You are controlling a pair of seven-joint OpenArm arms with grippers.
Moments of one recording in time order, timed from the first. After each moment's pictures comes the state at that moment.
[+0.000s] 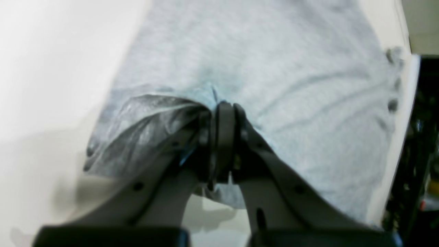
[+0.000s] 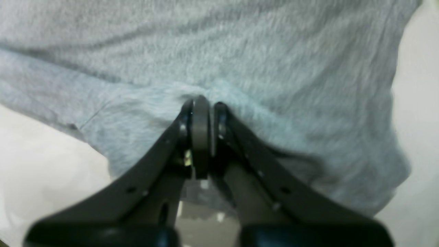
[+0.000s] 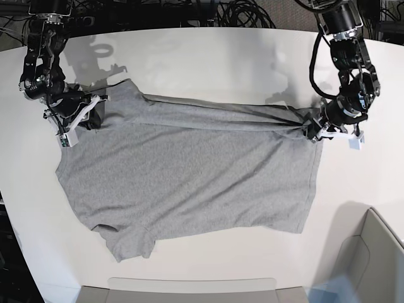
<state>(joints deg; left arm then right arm) 3.3 -14.5 -24.7 87.0 -50.5 5.4 57.3 -9.4 21.1 14.3 99.6 32.5 23.1 -54.7</state>
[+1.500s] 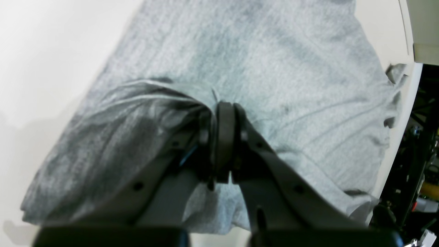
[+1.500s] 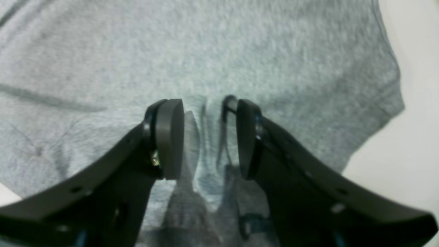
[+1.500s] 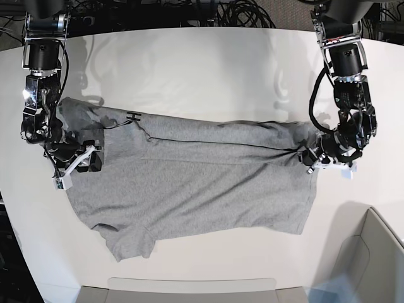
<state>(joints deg) -12.9 -18.0 -17.0 67.1 -50.7 5.3 56.5 12.5 24.8 4.2 70.7 32.7 22.9 -42.1</state>
